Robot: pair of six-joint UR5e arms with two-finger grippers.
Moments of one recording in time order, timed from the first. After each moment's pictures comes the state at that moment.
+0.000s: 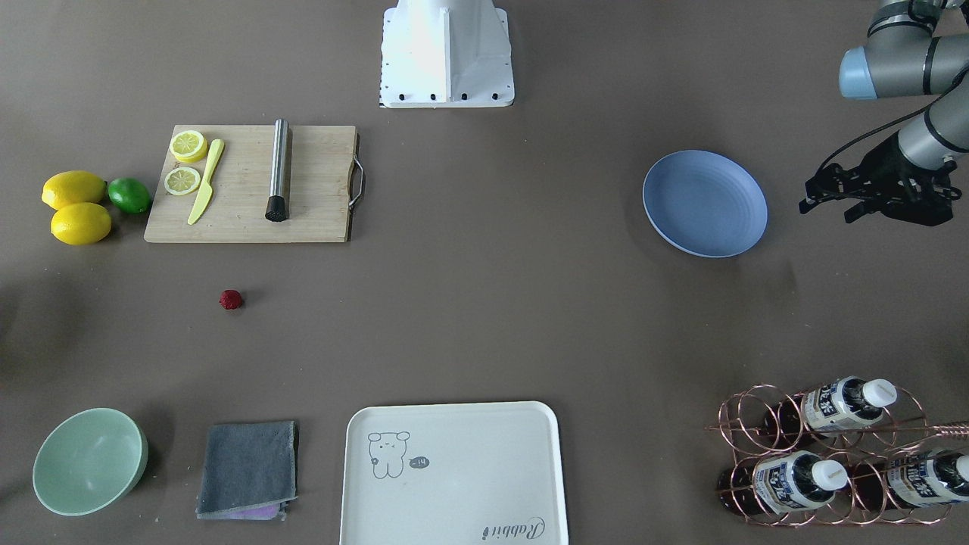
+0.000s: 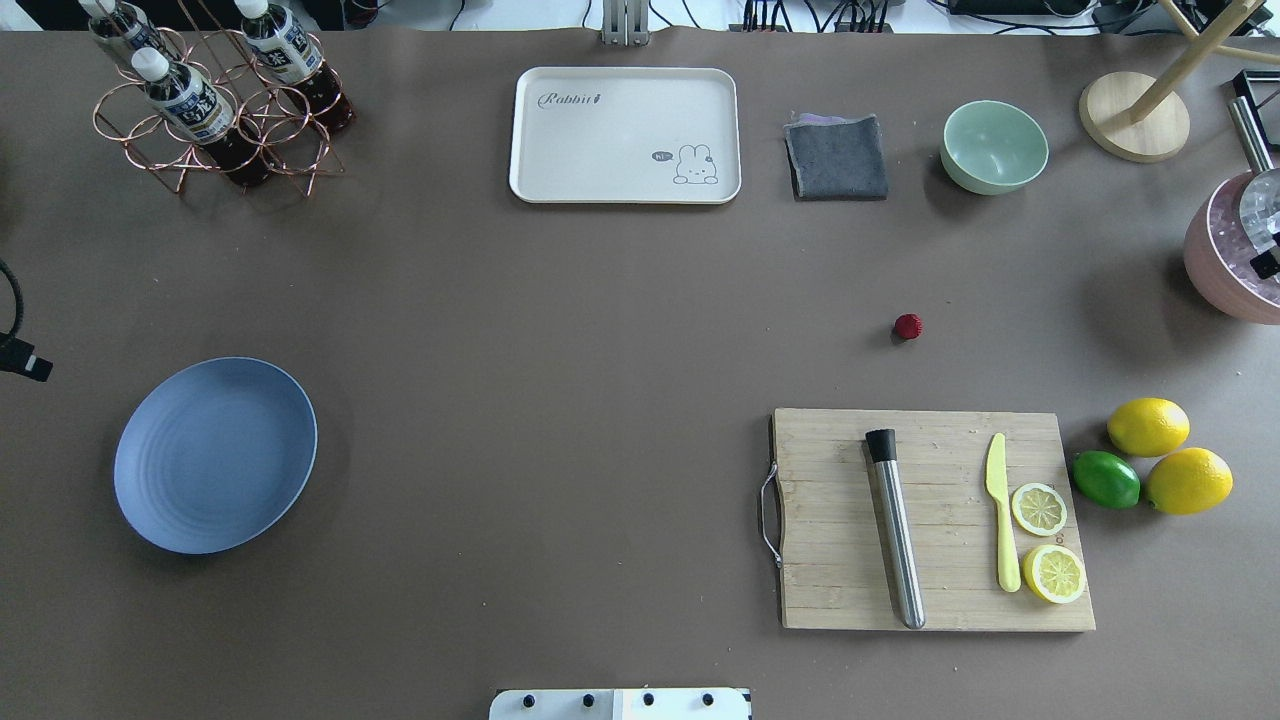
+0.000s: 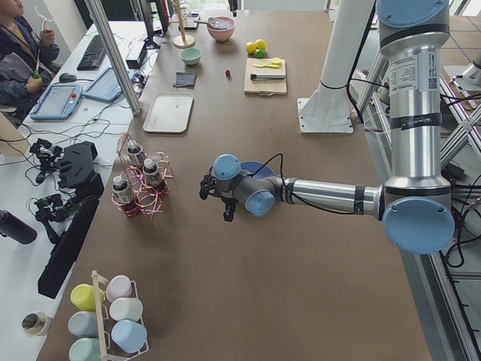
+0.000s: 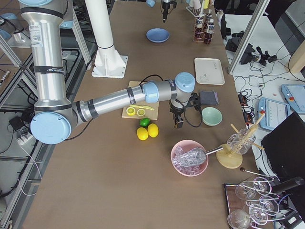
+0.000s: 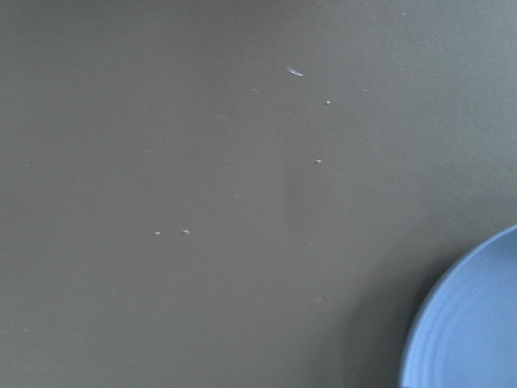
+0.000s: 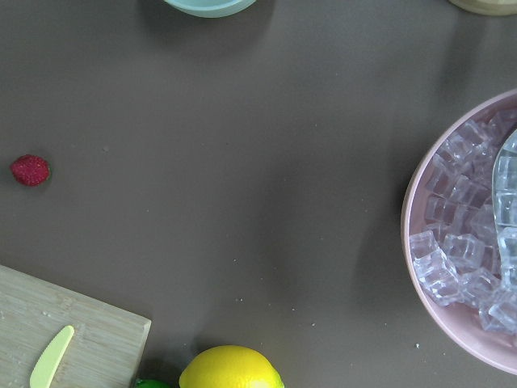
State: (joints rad) left arm -1.03 -1.46 -1.68 -2.18 -2.33 -0.60; right arm 1.37 -1.52 1.85 -1.72 2.42 0.00
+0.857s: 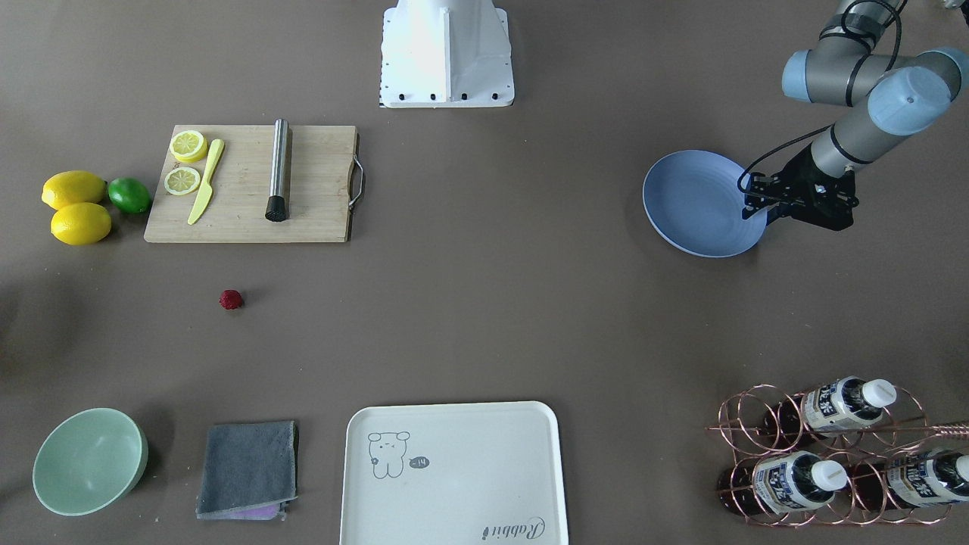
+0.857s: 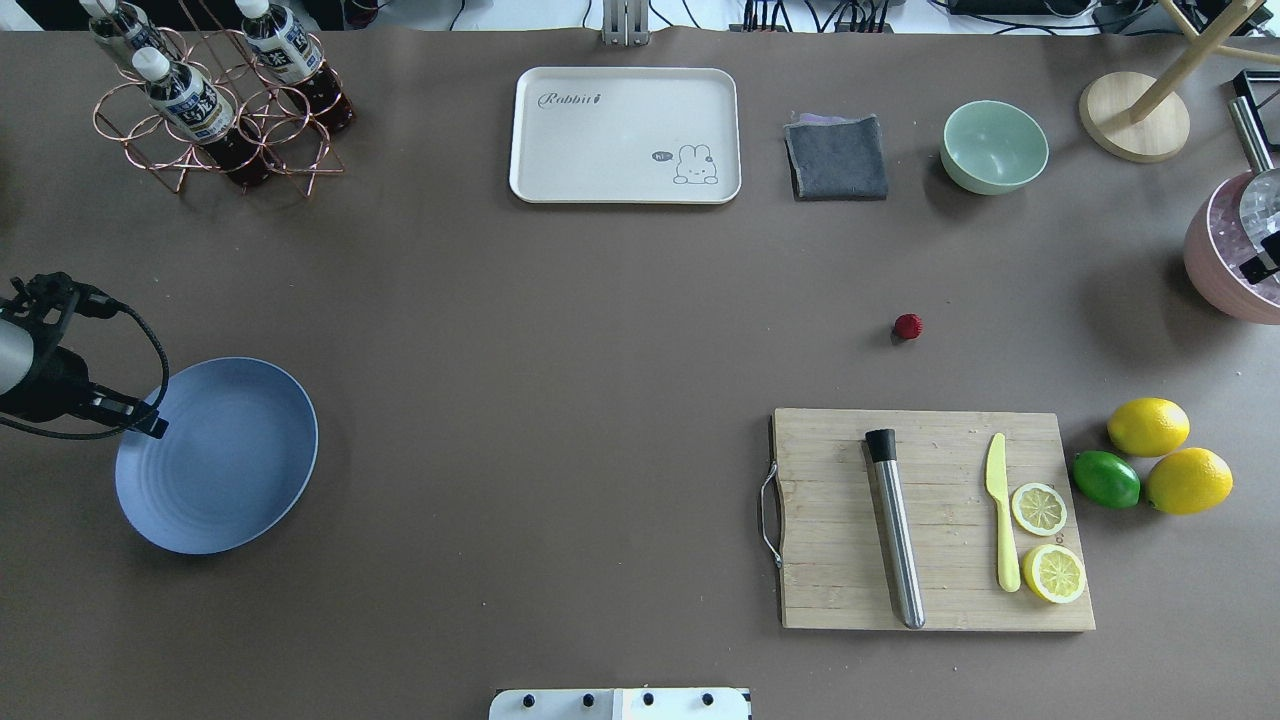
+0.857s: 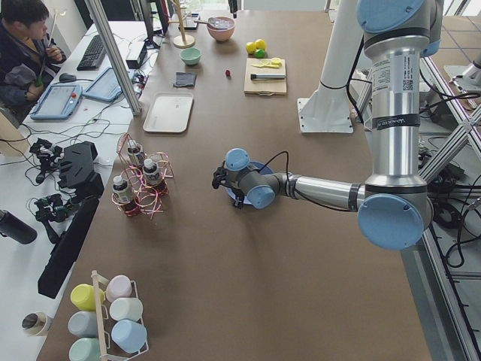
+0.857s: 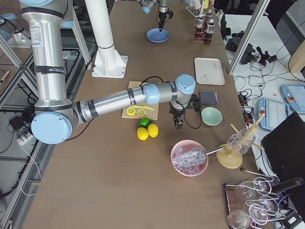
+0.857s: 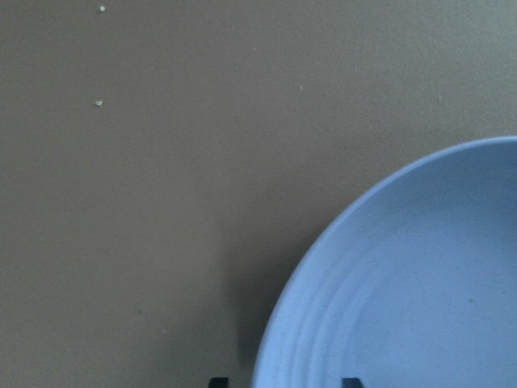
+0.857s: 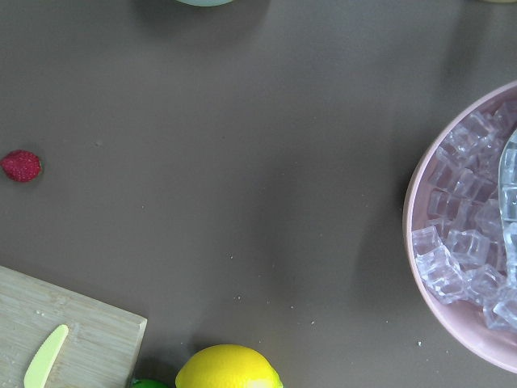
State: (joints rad) left arm -0.86 -1.49 -1.67 -2.24 -2.24 -0.68; right arm 1.36 -1.52 1.83 -1.71 2.42 0.01
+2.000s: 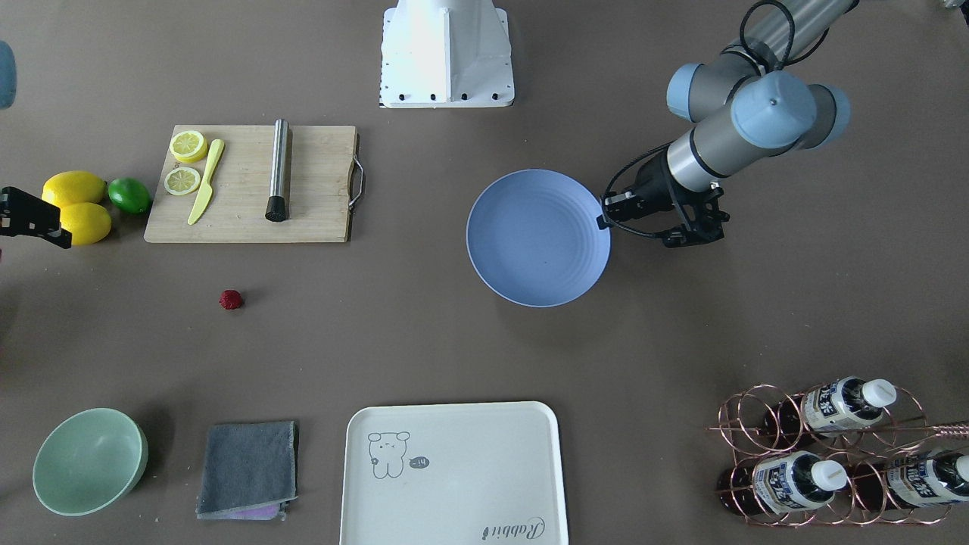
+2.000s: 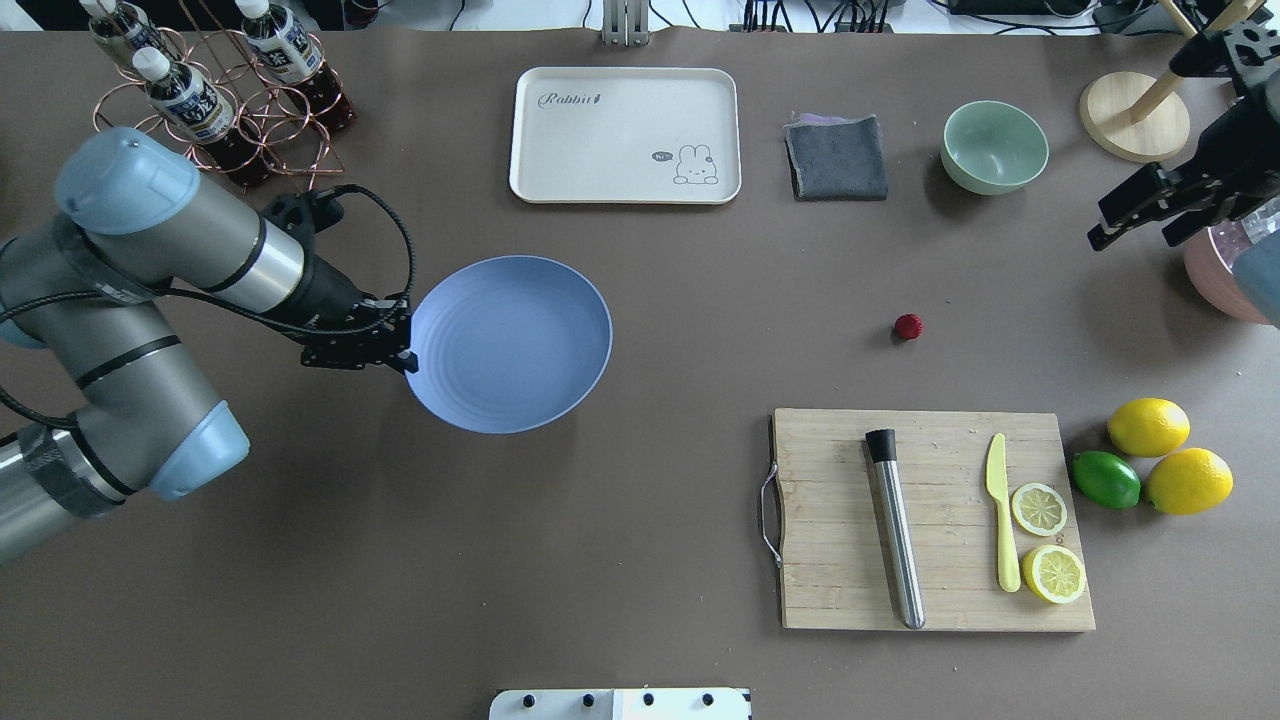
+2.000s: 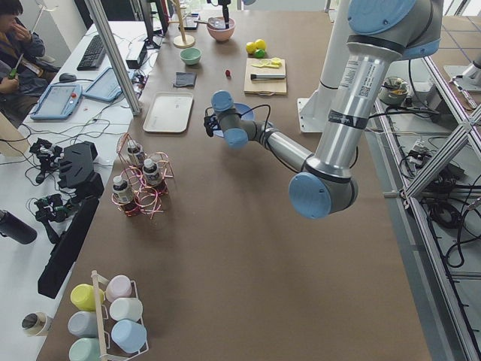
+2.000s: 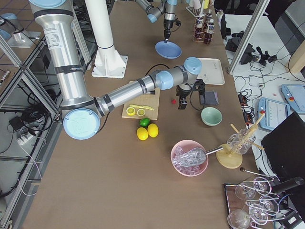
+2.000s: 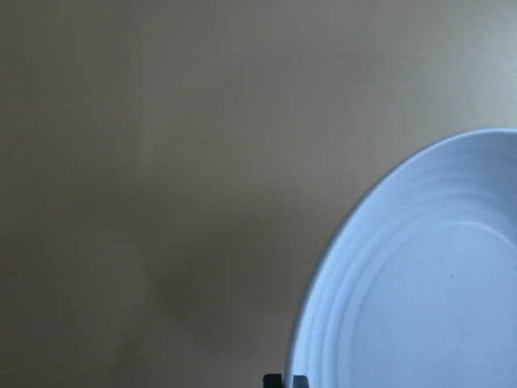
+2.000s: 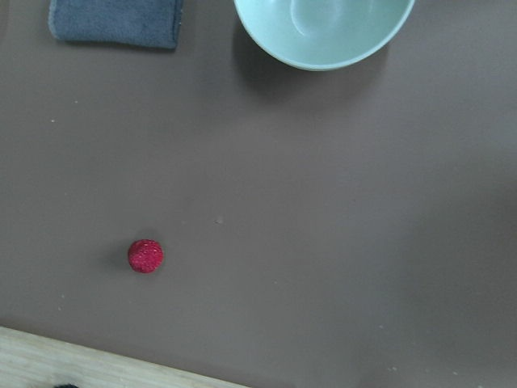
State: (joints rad) left arm -0.73 -1.97 -1.68 -2.11 -2.30 -1.51; right arm 1.17 -1.34 1.80 -1.63 2.41 0.43
